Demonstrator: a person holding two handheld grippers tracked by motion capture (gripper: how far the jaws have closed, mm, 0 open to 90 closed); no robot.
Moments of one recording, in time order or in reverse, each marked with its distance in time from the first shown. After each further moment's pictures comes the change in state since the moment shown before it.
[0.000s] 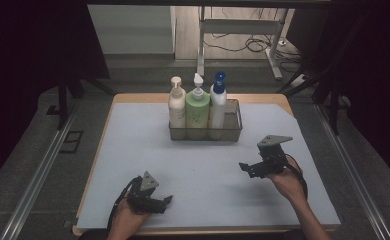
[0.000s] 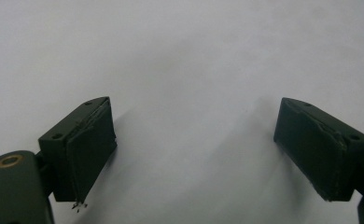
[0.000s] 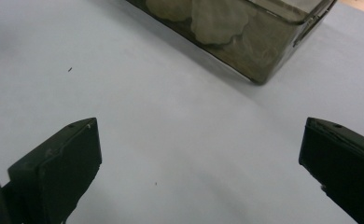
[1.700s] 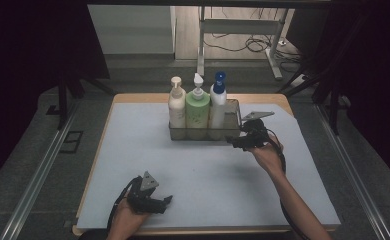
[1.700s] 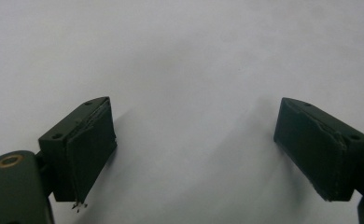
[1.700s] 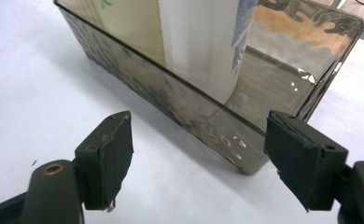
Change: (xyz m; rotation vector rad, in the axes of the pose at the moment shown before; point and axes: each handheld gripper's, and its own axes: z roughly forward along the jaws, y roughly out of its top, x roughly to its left) left arm 0.000 0.000 0.000 0.003 -0.001 0.000; right arm -0.020 0.064 0.052 -0.048 -0.011 0.057
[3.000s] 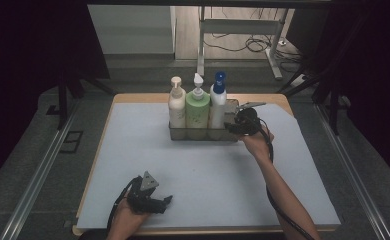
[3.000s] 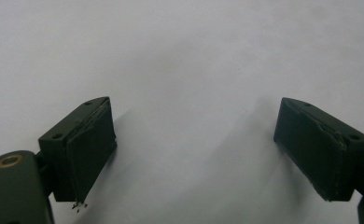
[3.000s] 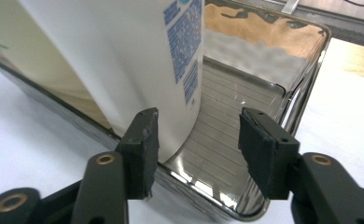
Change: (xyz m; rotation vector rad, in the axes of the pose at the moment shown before) left arm 0.000 0.000 0.000 0.002 0.001 0.002; right arm -0.019 0.022 0.039 0.011 -0.113 0.102
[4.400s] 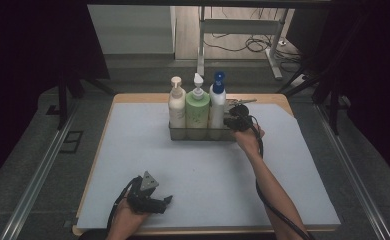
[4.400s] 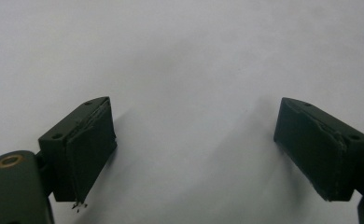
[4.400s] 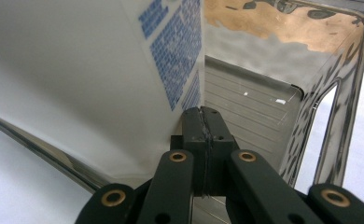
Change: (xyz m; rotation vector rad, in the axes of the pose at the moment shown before) left arm 0.000 0.000 0.000 0.001 0.000 0.001; right arm 0.004 0.010 0.034 0.043 -0.019 0.071
